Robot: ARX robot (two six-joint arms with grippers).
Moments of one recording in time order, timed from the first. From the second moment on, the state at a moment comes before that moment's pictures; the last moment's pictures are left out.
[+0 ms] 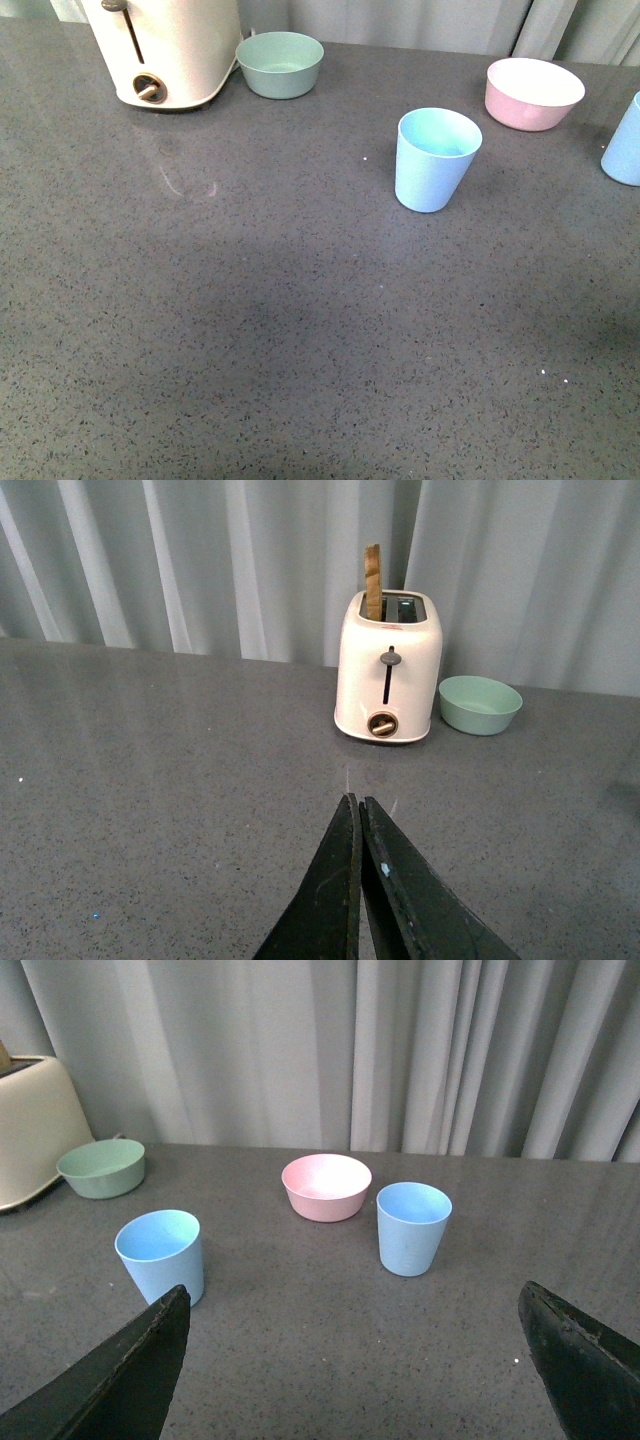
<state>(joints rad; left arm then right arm) 0.00 0.01 0.01 0.00 0.00 -0.01 0.00 0.00 0.02 0.00 0.00 -0.01</state>
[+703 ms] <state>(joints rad) 0.00 0.01 0.01 0.00 0.00 -0.01 0.00 0.00 0.02 0.00 0.00 -0.01</state>
